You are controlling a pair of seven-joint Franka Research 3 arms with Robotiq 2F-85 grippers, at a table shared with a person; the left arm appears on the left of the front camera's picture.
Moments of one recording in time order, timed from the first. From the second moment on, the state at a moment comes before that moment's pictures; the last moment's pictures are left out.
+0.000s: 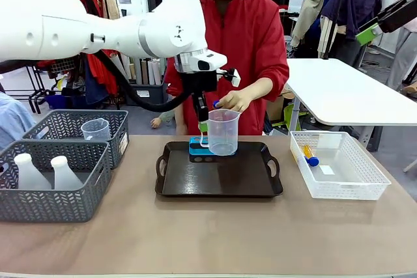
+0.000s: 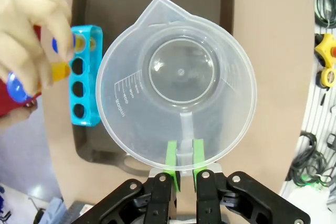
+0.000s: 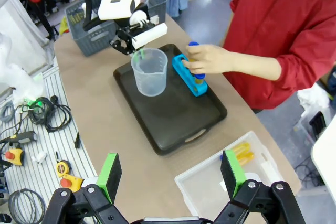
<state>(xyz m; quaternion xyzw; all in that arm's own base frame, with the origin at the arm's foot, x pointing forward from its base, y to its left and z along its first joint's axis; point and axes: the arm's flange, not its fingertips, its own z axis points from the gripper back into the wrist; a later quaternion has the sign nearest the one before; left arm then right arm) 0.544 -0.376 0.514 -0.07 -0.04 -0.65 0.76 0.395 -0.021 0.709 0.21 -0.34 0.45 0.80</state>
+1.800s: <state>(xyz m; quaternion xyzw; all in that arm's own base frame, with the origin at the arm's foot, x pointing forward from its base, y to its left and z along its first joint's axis) 0.575 -0.461 0.422 -0.02 -0.06 -0.69 0.72 0.395 -0.021 0.709 0.21 -0.34 0.45 0.80</state>
